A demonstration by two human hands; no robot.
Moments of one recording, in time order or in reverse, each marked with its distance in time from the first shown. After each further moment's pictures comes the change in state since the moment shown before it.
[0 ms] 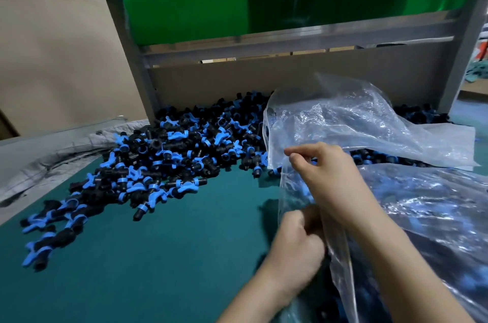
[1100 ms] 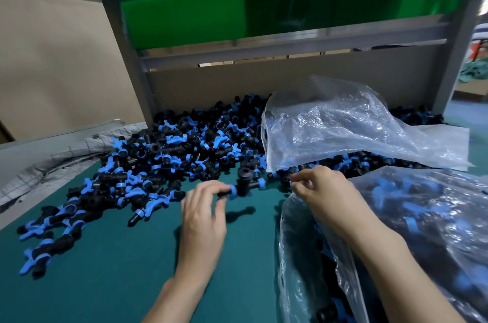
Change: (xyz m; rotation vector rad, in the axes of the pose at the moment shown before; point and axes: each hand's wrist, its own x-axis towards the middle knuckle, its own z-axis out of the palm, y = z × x) left_hand -0.022 -0.013 -0.155 1.054 0.717 0.482; right_hand -0.002 0.030 0.012 -0.303 -0.175 0.054
